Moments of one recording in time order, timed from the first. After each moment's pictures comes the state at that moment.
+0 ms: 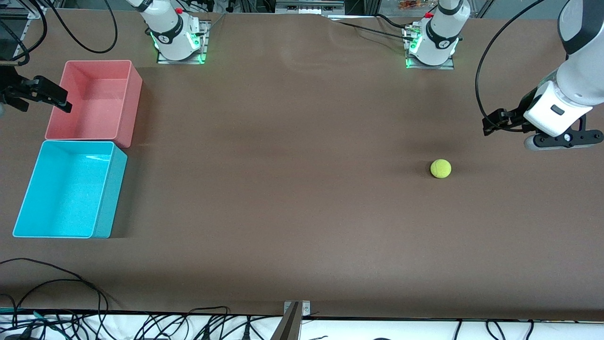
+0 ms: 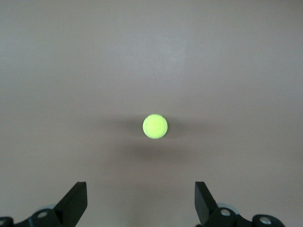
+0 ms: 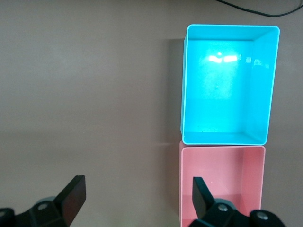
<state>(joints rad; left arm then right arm) -0.16 0.03 0.09 -1.71 0.02 1.66 -0.16 -0.01 0.00 -0.01 -1.55 -0.01 1.54 -0.01</state>
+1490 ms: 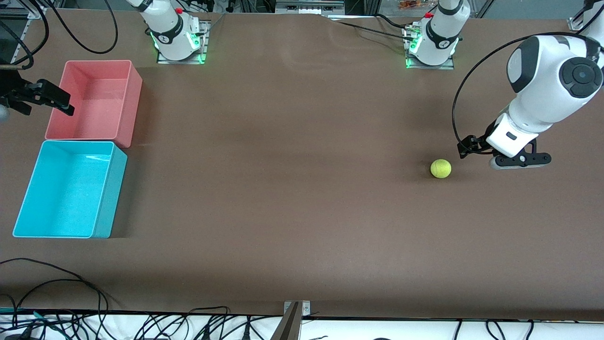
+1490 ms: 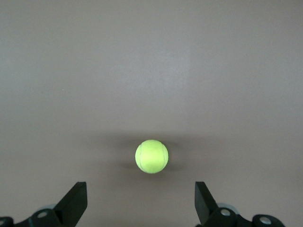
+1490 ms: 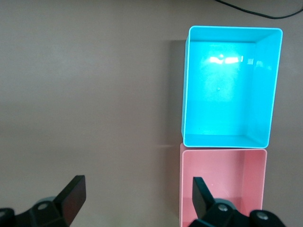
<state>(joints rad) -0.15 0.04 0.09 -2.06 0.02 2.12 -0.15 -0.02 0.01 0.00 -1.56 -0.01 1.56 -0.02</state>
